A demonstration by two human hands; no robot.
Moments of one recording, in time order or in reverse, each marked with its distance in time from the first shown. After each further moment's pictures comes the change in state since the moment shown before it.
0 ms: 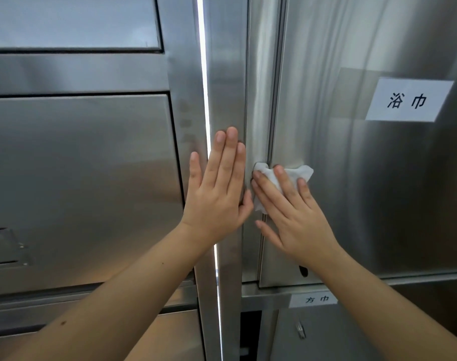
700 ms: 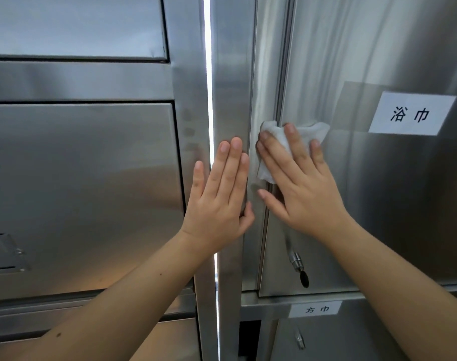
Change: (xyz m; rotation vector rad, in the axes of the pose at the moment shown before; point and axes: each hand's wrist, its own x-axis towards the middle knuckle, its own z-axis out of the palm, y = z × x) left_hand 0.001 -0.001 -0.004 0.051 -0.008 0.016; right_hand 0.054 0.035 -0.020 -0.110 0.134 -0.021
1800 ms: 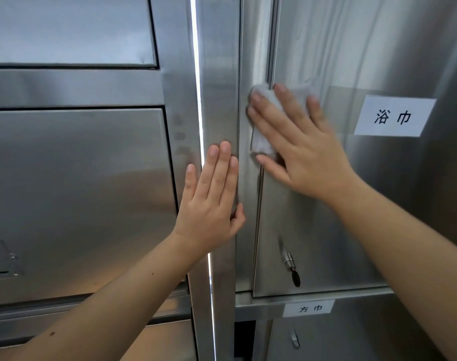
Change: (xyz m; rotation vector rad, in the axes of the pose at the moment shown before) left_hand -0.001 -0.001 0.001 -0.026 0.001 0.020; right_hand 0.039 0.040 -0.009 -0.074 0.075 -0.103
